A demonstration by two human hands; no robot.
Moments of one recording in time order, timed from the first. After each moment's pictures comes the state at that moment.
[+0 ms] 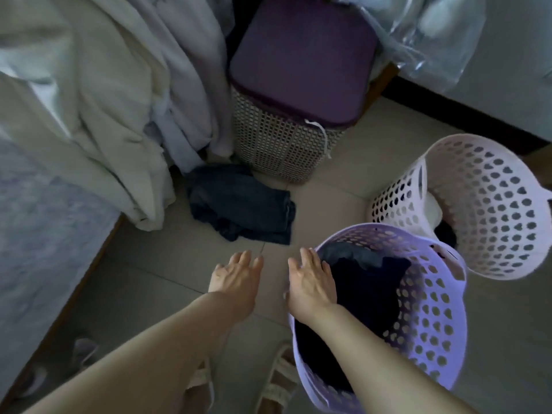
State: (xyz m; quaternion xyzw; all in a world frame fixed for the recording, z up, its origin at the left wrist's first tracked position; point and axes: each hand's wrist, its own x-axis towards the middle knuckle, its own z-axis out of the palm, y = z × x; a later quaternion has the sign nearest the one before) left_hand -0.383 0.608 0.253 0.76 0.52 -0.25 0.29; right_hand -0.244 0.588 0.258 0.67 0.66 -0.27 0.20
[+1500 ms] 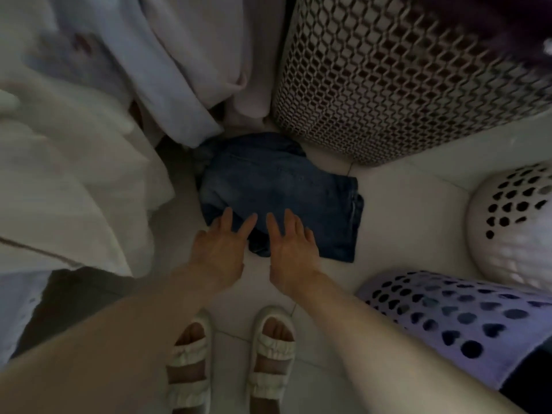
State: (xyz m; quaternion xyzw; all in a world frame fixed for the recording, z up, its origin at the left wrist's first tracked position) left_hand -0.500 0.789 -0.040 0.72 0.54 -0.26 0.35; right_hand -0.362 0.774 -0.033 0.59 0.68 -0.32 0.28
